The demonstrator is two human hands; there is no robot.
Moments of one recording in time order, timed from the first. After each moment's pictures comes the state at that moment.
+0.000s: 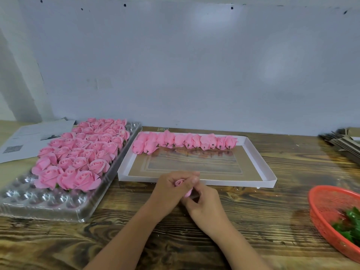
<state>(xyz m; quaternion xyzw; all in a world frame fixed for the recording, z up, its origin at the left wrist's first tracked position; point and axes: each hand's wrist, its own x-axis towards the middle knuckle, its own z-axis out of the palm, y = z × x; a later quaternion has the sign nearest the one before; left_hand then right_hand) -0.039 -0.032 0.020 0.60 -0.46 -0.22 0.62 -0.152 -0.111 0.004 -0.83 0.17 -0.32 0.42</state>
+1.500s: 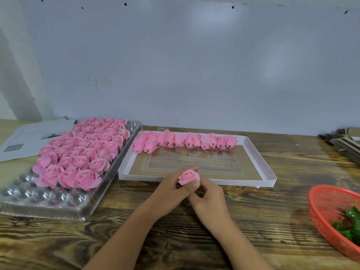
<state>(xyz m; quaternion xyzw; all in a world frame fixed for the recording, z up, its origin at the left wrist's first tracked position) -0.035 -0.031 0.022 0.64 -0.50 -0.27 0.51 -0.154 -0.116 0.004 -0.80 0.20 -0.36 0.44</state>
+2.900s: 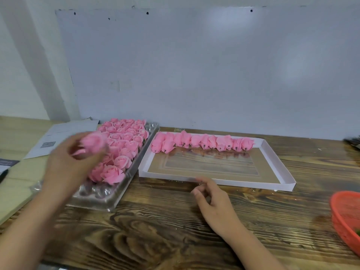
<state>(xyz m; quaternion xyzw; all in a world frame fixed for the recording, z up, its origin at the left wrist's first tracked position) 0.058 0.138 0.105 0.77 -0.26 0.08 0.58 -0.151 -0.103 -0.003 -0.83 0.18 -0.26 0.46</state>
